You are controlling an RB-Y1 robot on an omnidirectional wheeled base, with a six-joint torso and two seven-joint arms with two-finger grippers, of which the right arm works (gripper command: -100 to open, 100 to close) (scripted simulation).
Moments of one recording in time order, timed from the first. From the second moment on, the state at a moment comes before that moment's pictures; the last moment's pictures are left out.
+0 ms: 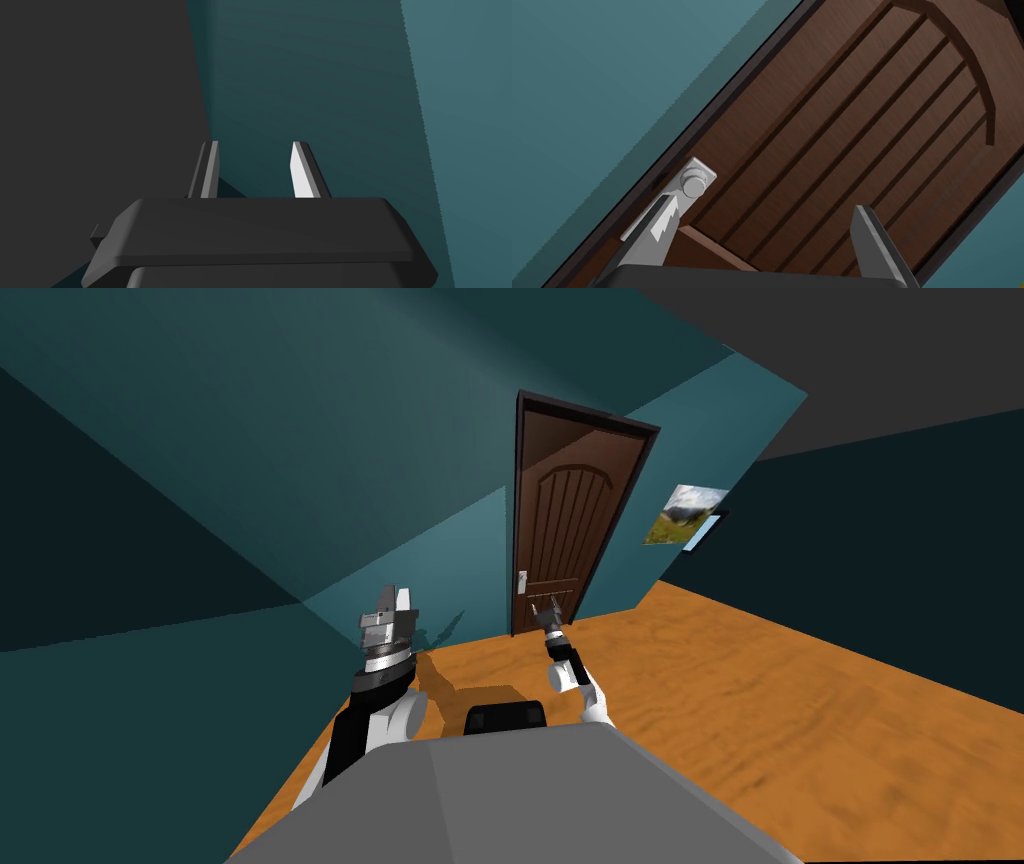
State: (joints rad) arm 0.17 -0.18 0.25 -1.73 -0.40 -0.42 -0.55
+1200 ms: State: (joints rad) arm -0.03 -0.29 0.39 -1.41 -0.64 -0.43 -0.88
